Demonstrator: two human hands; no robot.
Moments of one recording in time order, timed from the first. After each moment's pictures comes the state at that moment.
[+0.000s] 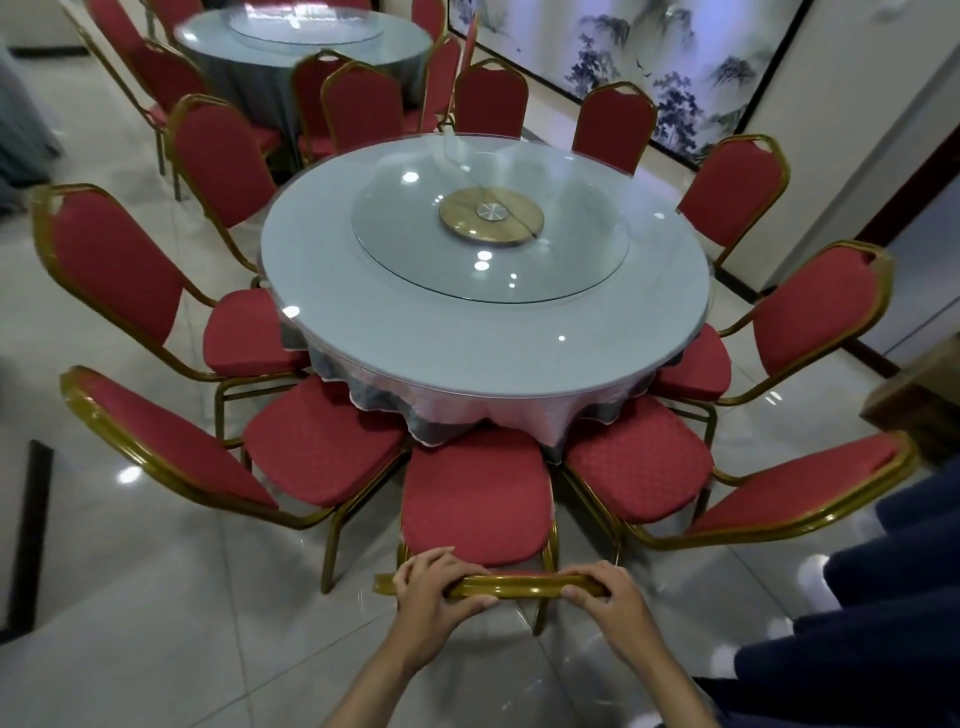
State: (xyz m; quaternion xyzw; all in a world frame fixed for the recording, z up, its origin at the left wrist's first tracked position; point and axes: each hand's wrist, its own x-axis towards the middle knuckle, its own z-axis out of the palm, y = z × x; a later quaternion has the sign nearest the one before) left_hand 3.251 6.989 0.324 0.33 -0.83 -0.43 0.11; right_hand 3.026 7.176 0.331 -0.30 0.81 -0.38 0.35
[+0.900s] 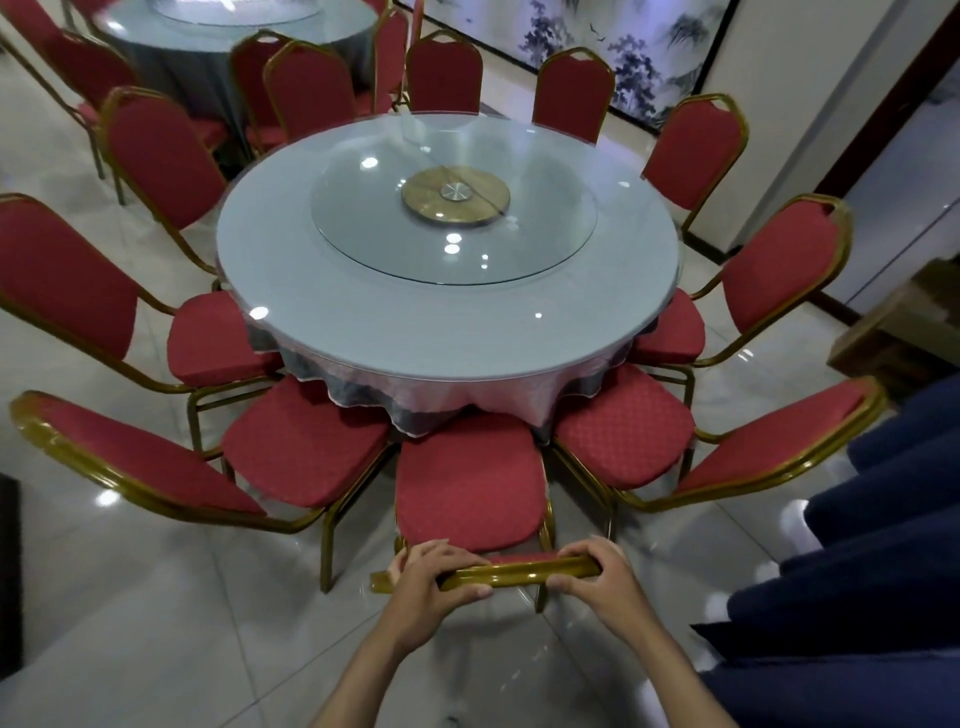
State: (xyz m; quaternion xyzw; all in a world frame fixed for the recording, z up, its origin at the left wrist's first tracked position) left_hand 3.254 6.972 0.342 0.28 -0.84 -0.46 0.03; right_hand 3.044 7.179 0.333 -0.24 0.83 -0.37 0.35
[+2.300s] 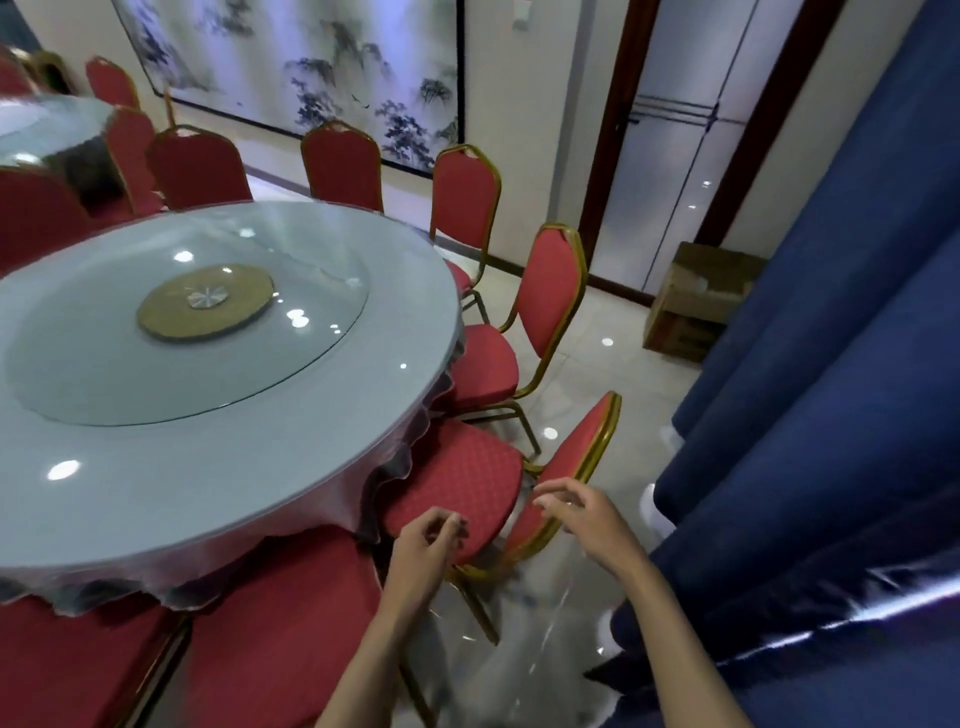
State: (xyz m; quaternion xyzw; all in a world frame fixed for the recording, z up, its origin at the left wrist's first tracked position) left_hand 2.842 7.128 0.417 0.25 -0.75 -0.61 0.07; right_hand 2.713 7.343 0.445 -0.14 0.82 -0.49 0.27
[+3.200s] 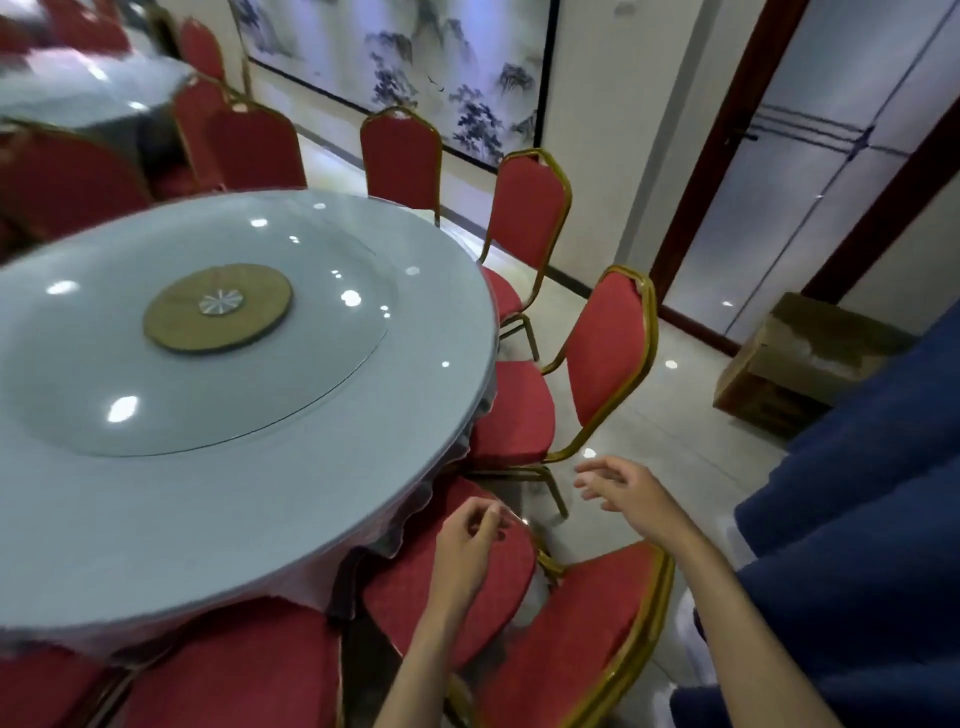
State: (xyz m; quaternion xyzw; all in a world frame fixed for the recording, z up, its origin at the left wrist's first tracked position) left_hand 2.561 7.092 0.413 0.31 -0.68 -0.64 0.17; right_hand 2.371 7.254 0.460 -0.22 0.82 -0.42 0.32
